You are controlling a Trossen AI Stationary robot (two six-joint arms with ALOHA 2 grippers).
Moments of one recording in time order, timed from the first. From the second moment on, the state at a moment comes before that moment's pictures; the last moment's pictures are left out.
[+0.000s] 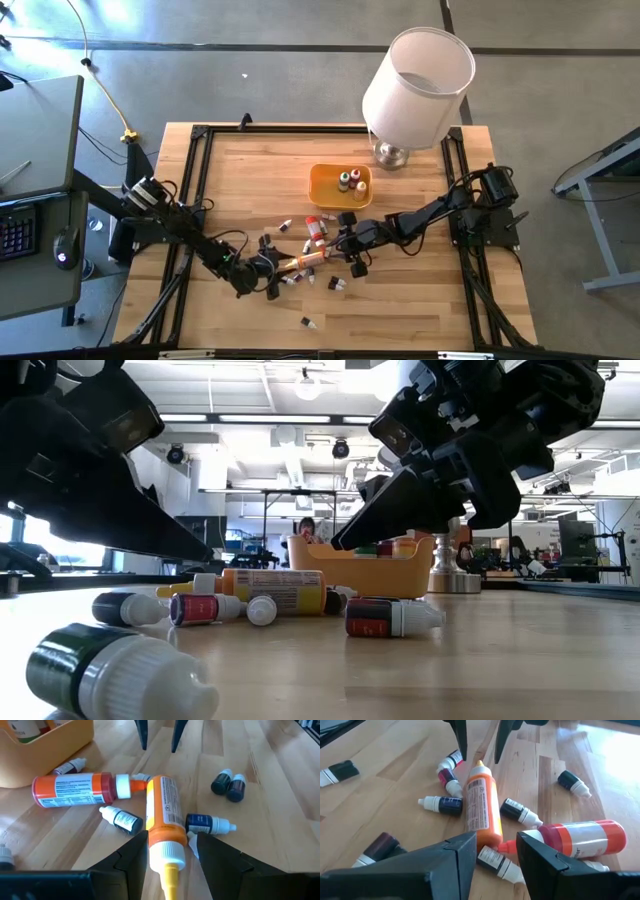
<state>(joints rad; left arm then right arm) -0.66 1.74 0.53 0.64 -0.77 -0.50 0.20 1.80 0.73 0.56 0.01 -0.08</state>
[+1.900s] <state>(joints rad) -0.66 1.87 0.57 0.67 -0.87 -0.63 0.21 1.80 0.73 0.66 0.05 -0.14</state>
